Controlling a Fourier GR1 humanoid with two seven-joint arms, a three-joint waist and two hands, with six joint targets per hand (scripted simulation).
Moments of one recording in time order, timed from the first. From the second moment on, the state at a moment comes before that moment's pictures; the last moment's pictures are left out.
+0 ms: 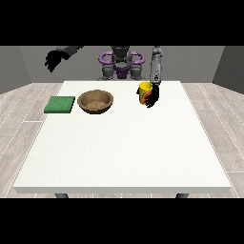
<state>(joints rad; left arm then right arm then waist) -0.35 0.06 0.15 -0.76 -0.04 0.14 -0.68 -0.14 -0.25 -0.28 -1.58 -0.31 0.21 -0.03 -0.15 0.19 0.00</state>
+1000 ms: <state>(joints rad) -0.55 0.07 -0.18 -0.66 -0.58 0.59 -0.24 -0.15 -0.38 -0.39 -1.35 -0.40 0.31 0.06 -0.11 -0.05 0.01</state>
